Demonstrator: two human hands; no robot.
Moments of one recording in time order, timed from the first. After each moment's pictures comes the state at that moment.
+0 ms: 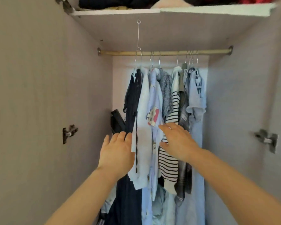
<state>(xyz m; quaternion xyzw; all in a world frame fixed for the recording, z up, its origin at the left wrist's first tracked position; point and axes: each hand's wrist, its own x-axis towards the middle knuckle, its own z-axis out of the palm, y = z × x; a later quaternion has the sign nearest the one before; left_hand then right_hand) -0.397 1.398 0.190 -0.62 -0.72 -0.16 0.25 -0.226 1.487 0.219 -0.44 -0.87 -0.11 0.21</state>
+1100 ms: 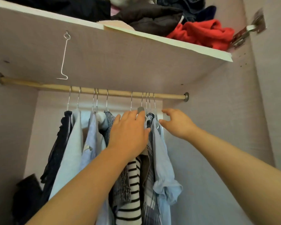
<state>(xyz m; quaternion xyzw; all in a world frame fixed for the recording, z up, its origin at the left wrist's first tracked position) -0.306 1.696 0.383 -0.70 -0.48 -0.39 0.36 -0.144 1.730 0.421 -0.54 -0.72 -0.15 0.41</state>
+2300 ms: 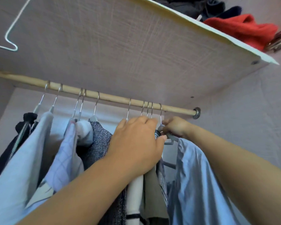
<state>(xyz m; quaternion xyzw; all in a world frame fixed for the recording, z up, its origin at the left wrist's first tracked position) -0.284 1.773 0.415 -0.71 -0.42 -0.45 0.33 -0.125 1.881 0.494 -0.53 -0.73 0.05 0.43</state>
